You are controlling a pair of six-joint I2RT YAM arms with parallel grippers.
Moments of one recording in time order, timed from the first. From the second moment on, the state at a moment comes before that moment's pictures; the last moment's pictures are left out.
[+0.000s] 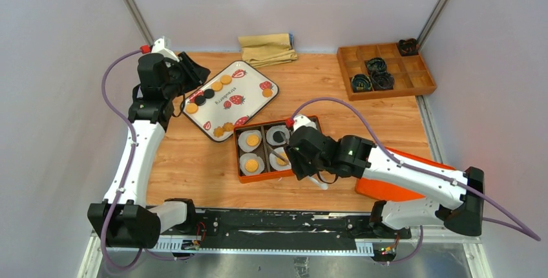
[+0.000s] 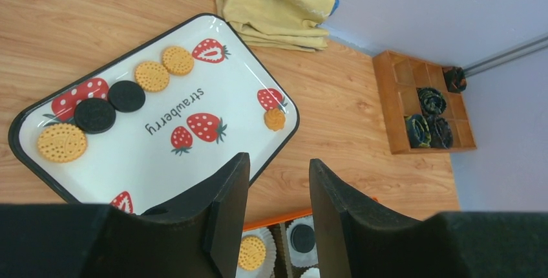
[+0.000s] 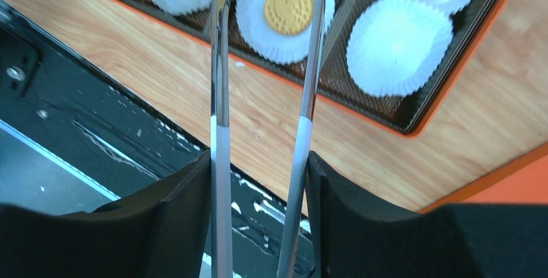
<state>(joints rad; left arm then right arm) -0.01 1.16 1.18 -0.31 0.23 -0.52 1.16 1.20 1.11 -0.87 0.25 0.48</state>
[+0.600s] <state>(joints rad) 0.02 1.30 1.39 -0.36 0.21 -0.53 0.96 1.62 1.47 -0.59 0.18 0.26</state>
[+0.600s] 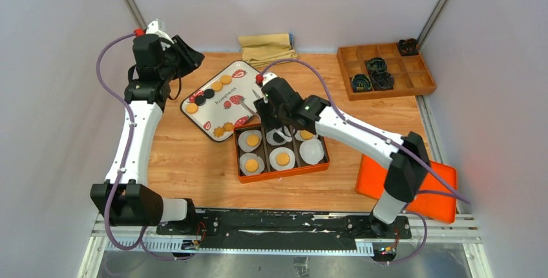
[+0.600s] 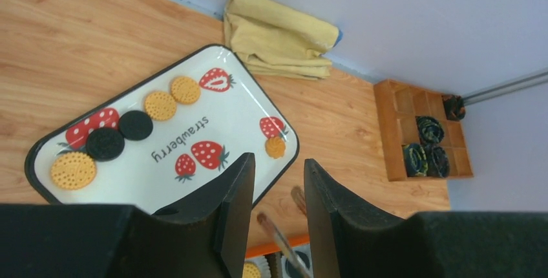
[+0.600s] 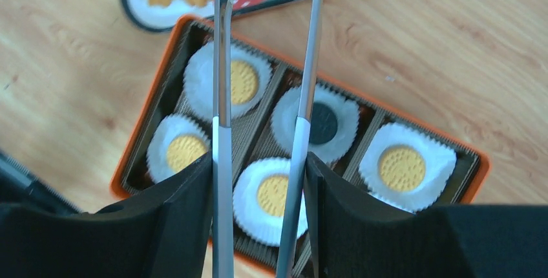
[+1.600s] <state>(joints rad) 0.02 1.28 1.32 -0.37 0.20 -0.52 0.65 2.03 1.73 -0.56 -0.01 0.17</state>
